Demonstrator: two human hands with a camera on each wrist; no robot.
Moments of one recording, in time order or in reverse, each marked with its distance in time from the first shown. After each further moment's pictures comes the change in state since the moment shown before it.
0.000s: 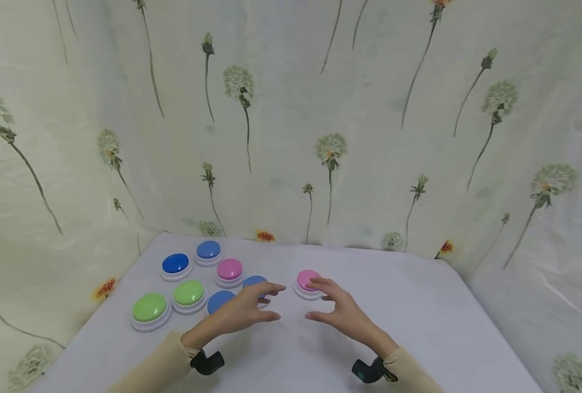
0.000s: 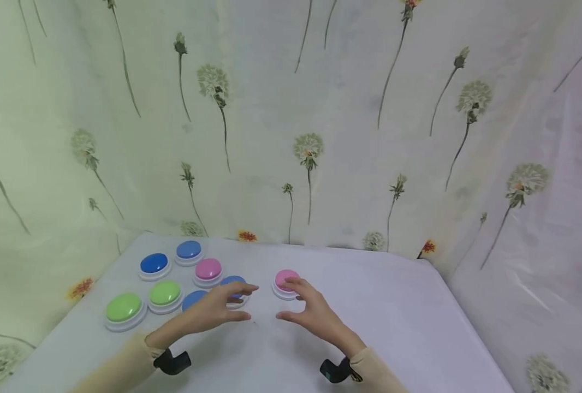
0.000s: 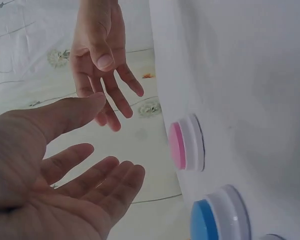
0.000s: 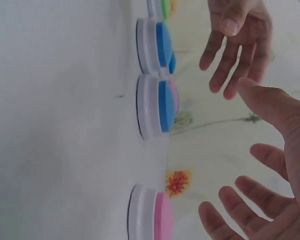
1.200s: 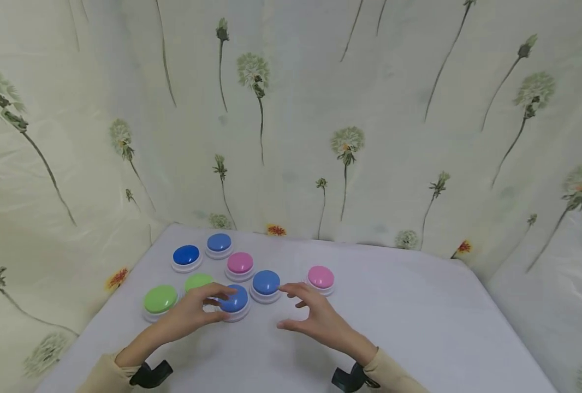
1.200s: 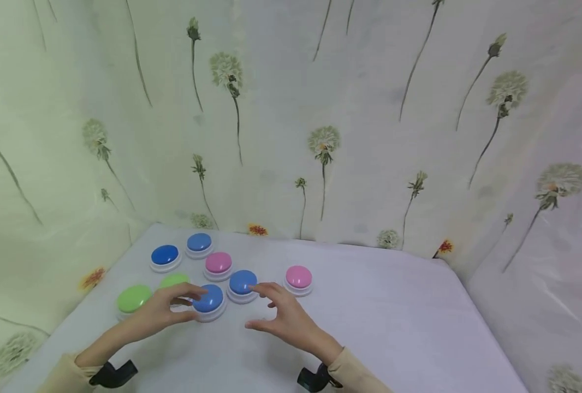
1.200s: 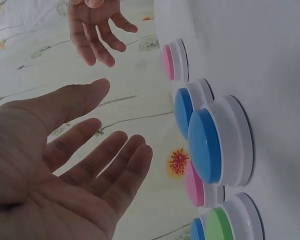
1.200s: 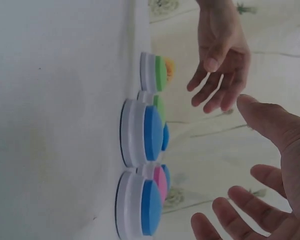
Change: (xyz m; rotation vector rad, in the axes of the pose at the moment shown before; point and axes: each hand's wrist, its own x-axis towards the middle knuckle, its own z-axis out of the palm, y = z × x) left_hand -0.094 -0.038 -0.067 0.001 0.139 -0.010; right_hand 0.025 -0.051 0.055 0.024 -0.097 -0.094
